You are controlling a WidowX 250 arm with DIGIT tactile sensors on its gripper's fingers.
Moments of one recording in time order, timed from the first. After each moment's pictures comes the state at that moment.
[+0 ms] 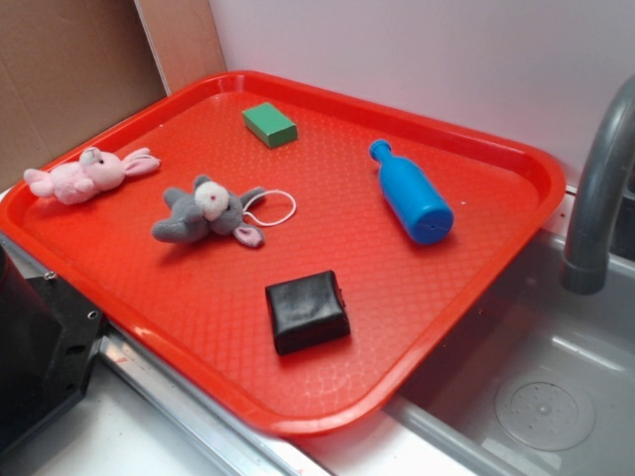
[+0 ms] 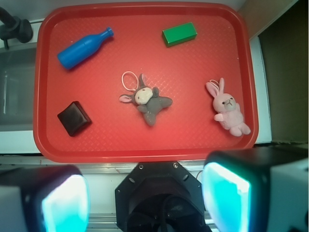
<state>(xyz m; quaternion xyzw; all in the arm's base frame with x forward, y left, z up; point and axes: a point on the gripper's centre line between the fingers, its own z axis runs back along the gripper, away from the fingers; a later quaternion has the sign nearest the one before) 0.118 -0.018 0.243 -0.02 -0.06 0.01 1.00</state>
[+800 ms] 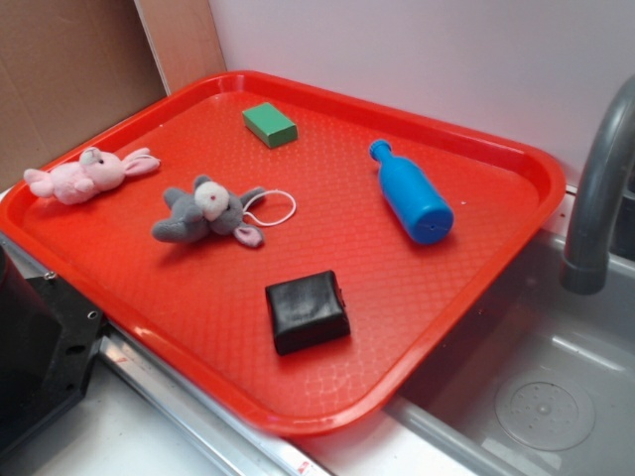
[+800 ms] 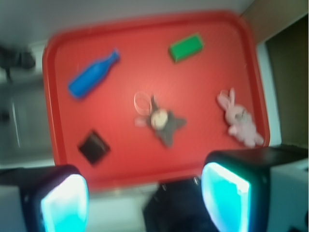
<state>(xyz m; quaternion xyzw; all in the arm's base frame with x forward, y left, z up) 0.207 -0.043 0.256 -0.01 -0.02 0.11 0.99</state>
